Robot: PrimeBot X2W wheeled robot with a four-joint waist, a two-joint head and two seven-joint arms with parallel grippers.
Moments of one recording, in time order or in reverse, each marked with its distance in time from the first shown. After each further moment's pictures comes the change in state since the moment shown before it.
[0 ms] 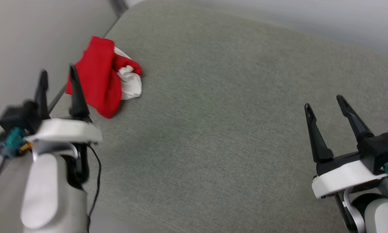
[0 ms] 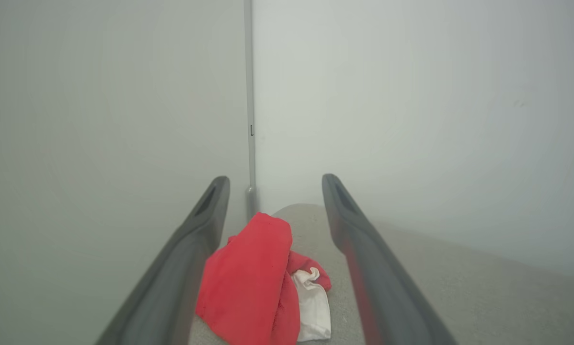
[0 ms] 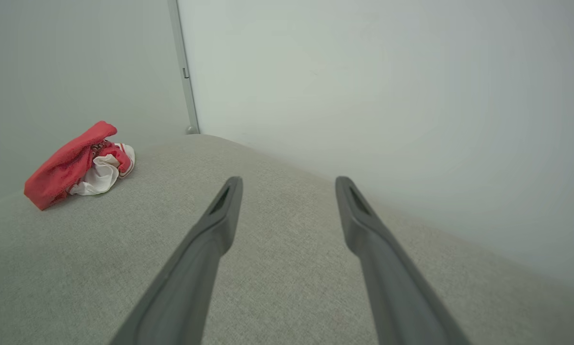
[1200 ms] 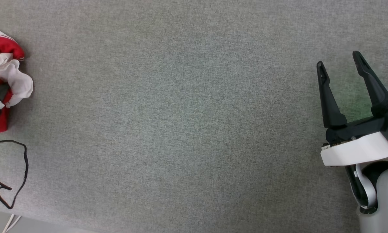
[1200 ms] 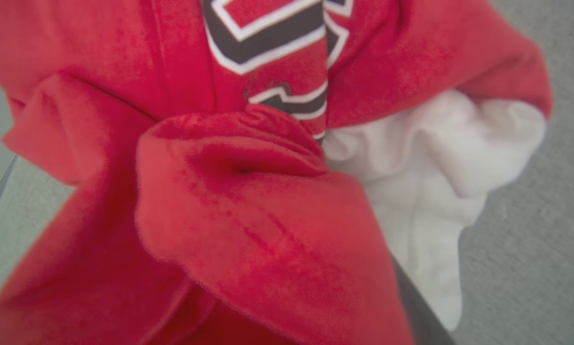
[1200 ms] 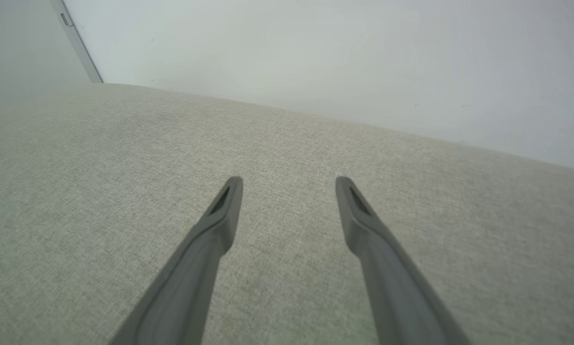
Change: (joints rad) left arm -0.364 0.372 0.146 0.412 -0.256 0.018 1.012; right arm -0.178 -0.050 0.000 0.022 0.049 0.000 -0.069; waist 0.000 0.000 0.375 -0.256
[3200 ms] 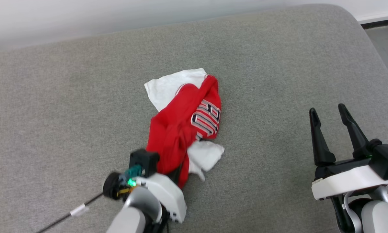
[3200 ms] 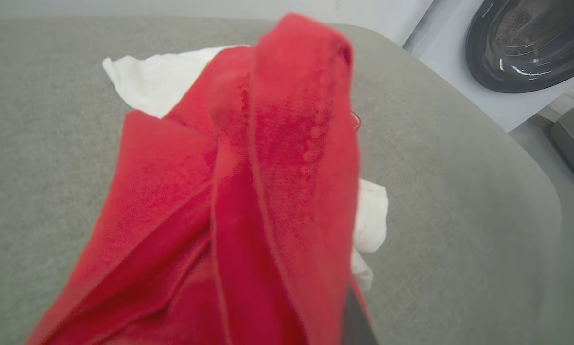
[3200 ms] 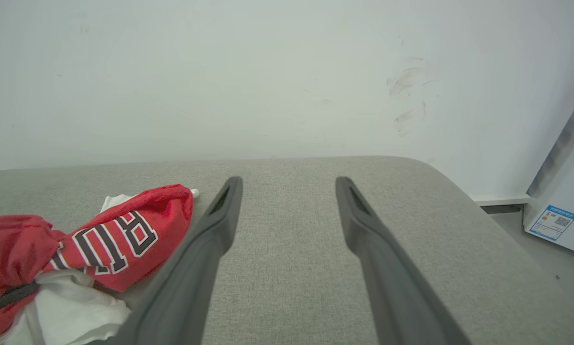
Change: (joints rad) left arm 0.552 -0.384 -0.622 -0.463 0.158 -0.053 -0.697; right arm 0.176 0.081 -0.056 0.113 0.104 0.000 -0.080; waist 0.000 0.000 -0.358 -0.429
